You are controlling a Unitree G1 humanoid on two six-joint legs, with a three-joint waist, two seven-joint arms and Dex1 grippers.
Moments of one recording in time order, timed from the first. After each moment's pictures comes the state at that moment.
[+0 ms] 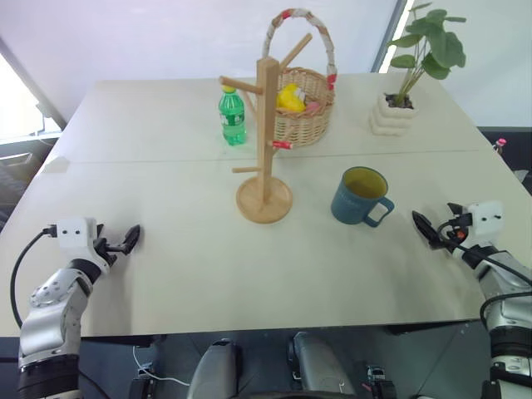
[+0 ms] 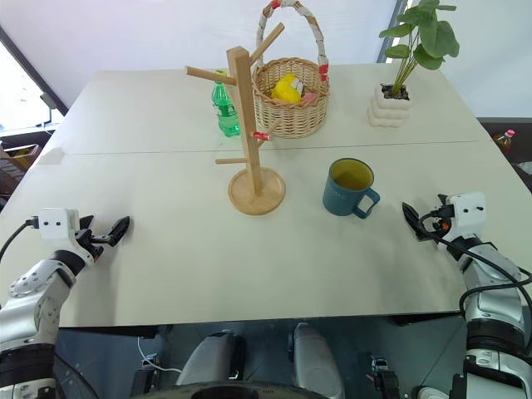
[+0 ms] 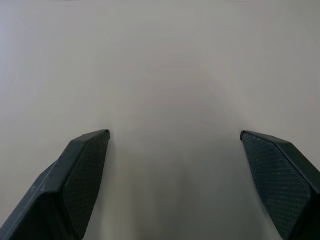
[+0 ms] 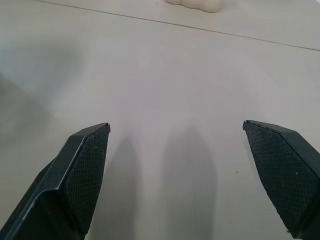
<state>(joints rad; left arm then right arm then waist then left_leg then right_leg) 0.00 0.50 0.41 0.04 -0.35 0.35 -0.38 -0.18 -0.65 -0.38 0.46 0.30 -0.04 0.61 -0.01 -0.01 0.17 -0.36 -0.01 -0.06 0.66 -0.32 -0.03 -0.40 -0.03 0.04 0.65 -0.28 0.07</state>
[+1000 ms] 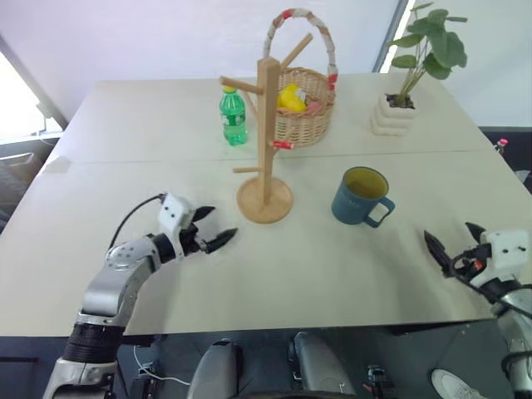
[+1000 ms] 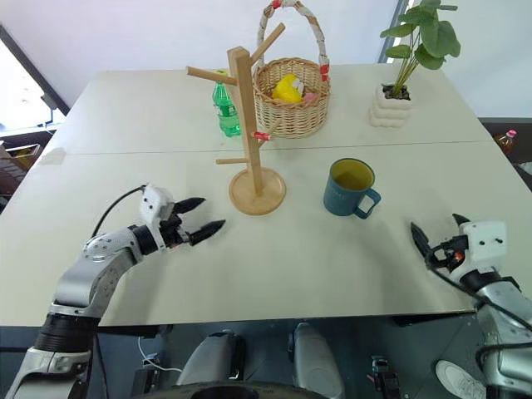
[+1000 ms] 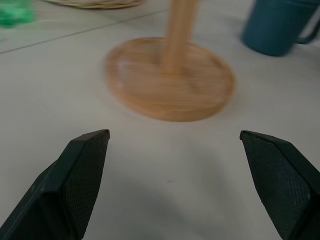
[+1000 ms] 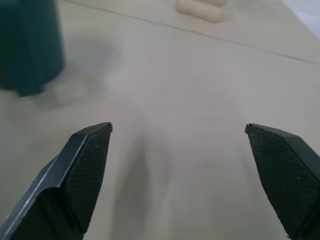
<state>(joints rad) -0.21 0.49 -0.04 -0.11 -0.38 0.38 -0.83 0.29 -0.57 -0.48 -0.18 0.38 0.13 0.52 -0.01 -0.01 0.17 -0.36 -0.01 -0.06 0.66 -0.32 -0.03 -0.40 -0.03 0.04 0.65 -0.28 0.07</state>
